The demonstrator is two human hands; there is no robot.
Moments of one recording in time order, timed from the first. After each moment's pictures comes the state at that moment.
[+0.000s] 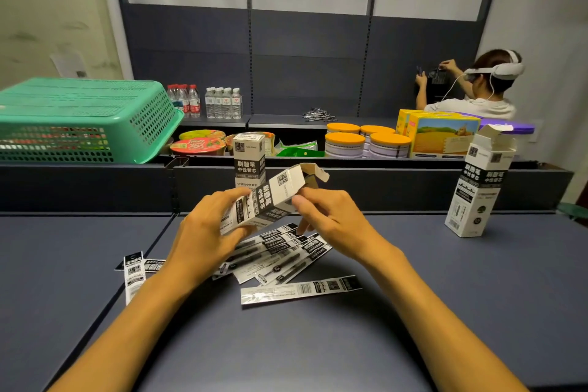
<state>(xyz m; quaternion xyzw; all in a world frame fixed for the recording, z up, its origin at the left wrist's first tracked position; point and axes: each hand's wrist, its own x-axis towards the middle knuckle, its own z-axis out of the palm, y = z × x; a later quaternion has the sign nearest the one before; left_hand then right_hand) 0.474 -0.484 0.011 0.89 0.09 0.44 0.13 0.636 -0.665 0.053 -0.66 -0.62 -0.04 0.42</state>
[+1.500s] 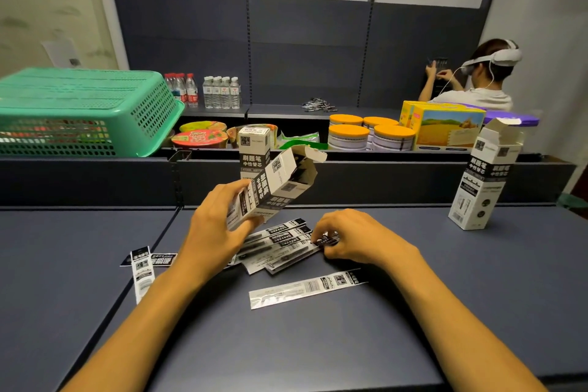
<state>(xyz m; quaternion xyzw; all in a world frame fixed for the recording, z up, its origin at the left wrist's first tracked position) 0.475 -0.489 0.014 0.86 0.09 0.45 0.20 0.662 -0.675 0.034 -0.81 -0.59 0.00 0.08</state>
